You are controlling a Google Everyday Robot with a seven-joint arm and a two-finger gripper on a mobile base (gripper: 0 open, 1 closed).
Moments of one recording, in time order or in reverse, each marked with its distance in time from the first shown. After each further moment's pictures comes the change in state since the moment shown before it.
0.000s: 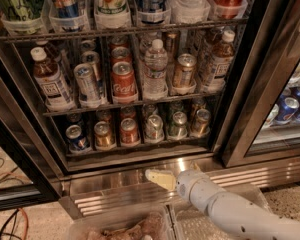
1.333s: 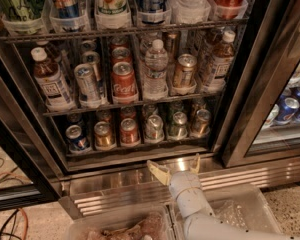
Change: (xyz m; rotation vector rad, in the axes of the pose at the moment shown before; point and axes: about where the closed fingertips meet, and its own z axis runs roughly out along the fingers) arm -0.023 -0.028 0.021 0.243 -0.391 -0.131
